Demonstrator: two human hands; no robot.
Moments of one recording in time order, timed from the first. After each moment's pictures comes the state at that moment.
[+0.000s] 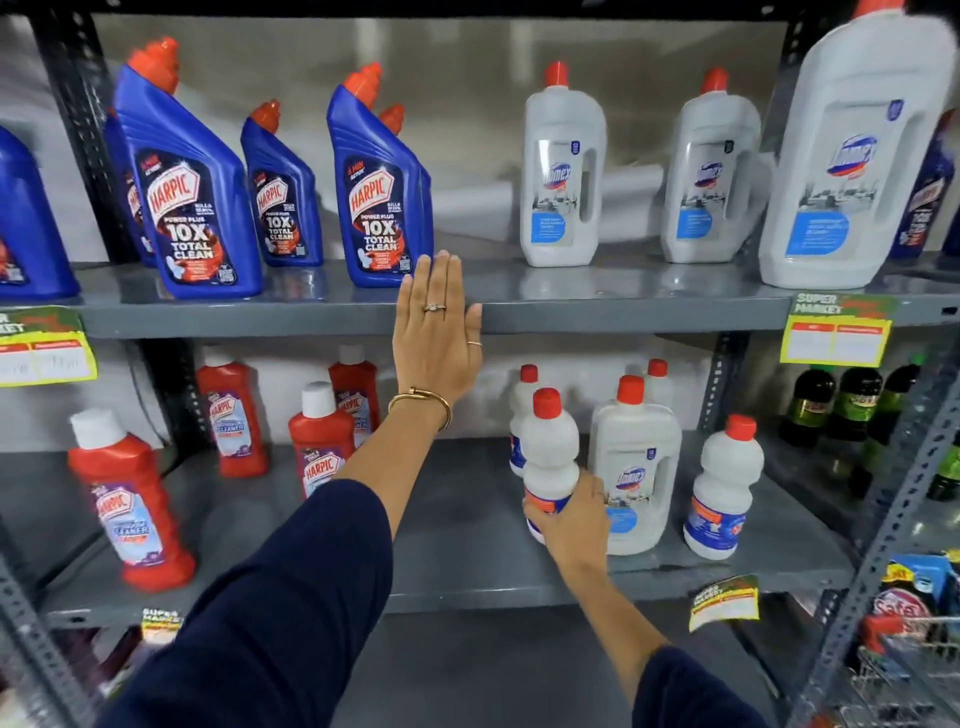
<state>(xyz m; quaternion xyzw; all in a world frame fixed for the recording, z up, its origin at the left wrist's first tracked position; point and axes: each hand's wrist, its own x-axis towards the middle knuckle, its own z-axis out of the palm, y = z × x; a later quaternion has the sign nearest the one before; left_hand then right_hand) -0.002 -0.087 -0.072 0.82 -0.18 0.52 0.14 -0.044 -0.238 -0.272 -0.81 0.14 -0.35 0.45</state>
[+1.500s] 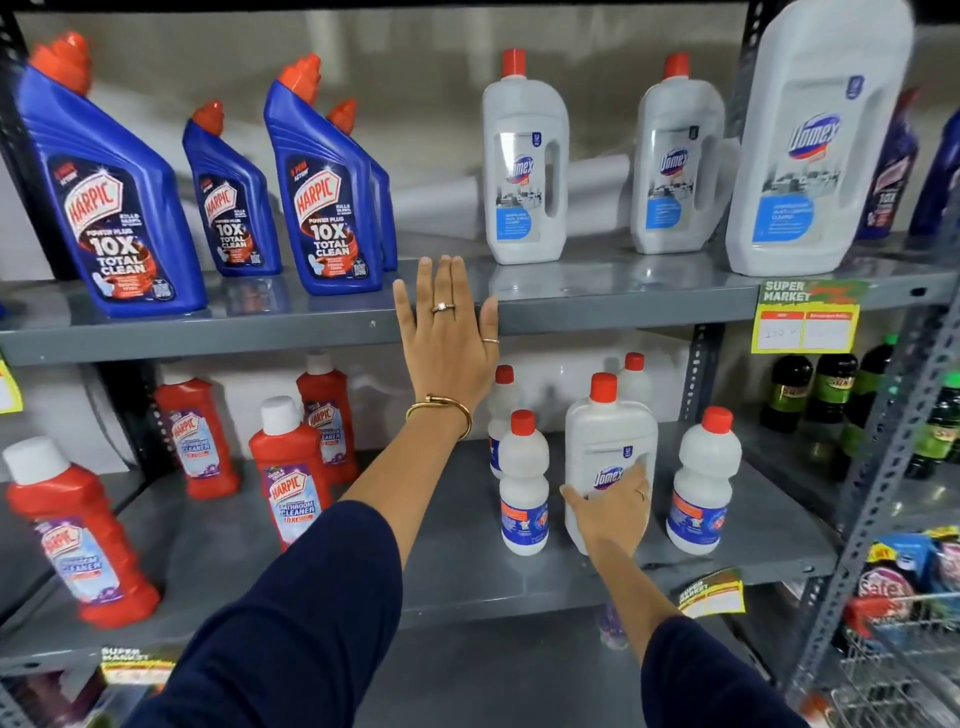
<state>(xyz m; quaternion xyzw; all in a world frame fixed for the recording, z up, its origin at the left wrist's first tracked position) -0.009 -0.140 -0.069 0.83 -0.14 0.52 0.16 -0.024 -0.304 -0.276 -0.78 0.29 -0.35 0.42</state>
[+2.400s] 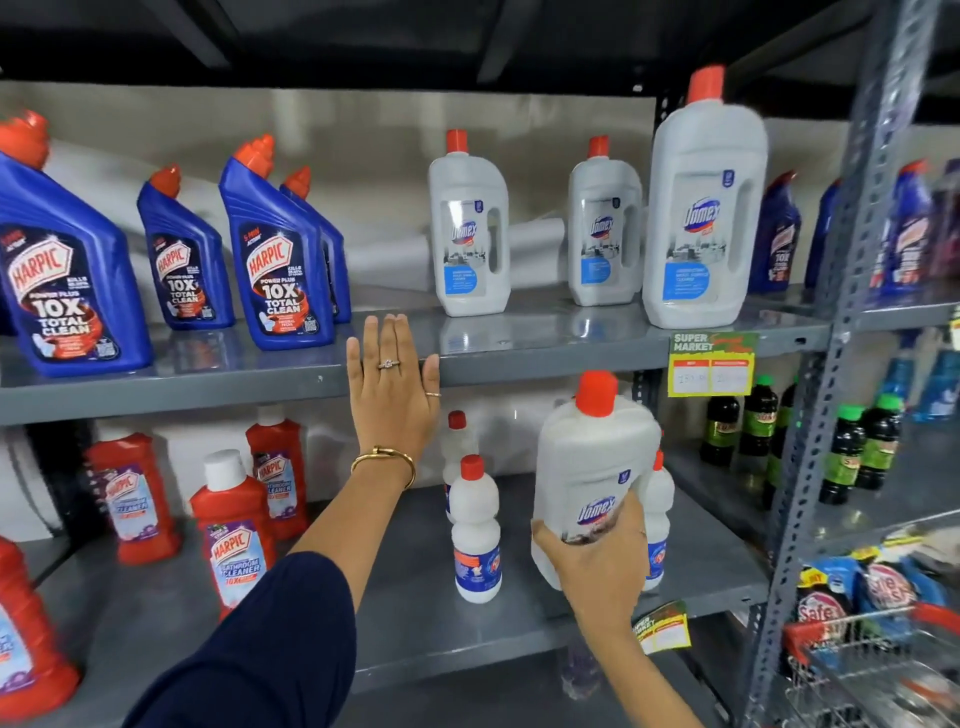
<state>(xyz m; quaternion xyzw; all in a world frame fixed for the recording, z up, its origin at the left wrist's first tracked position) -0.014 -0.140 -0.070 0.83 -0.15 0.51 0.16 -0.119 -0.294 -0.213 -0.72 0.18 -0.52 0.43</state>
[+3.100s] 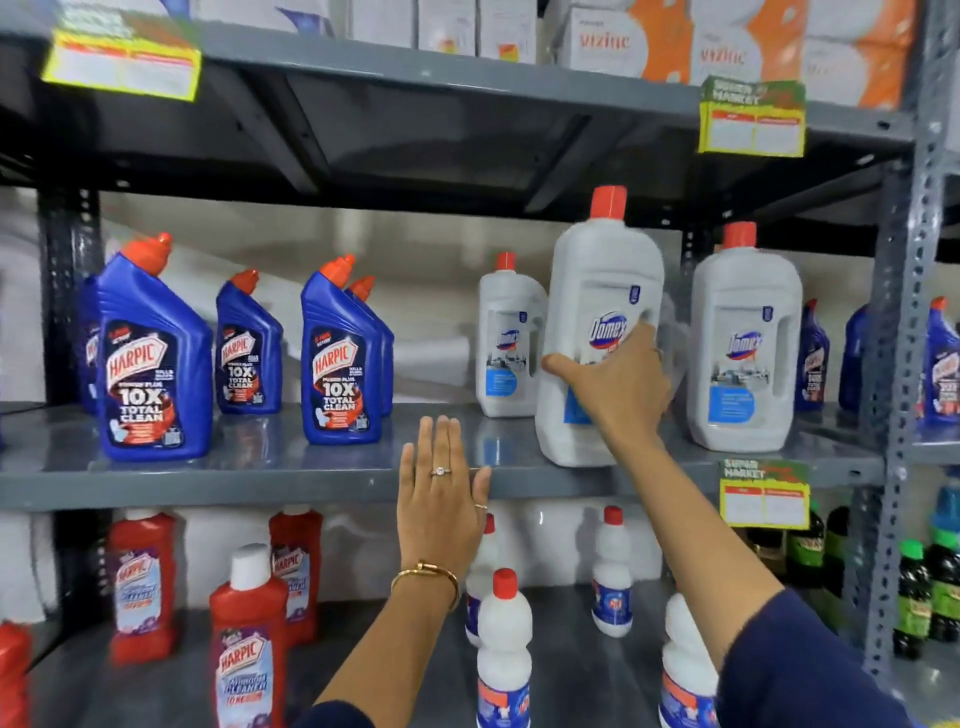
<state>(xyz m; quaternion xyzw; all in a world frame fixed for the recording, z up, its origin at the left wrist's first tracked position) -0.026 -0.137 -0.059 0.87 -0.15 0.44 0.14 -0.064 -0.287 0.058 -0.74 0.10 -0.55 0.38</state>
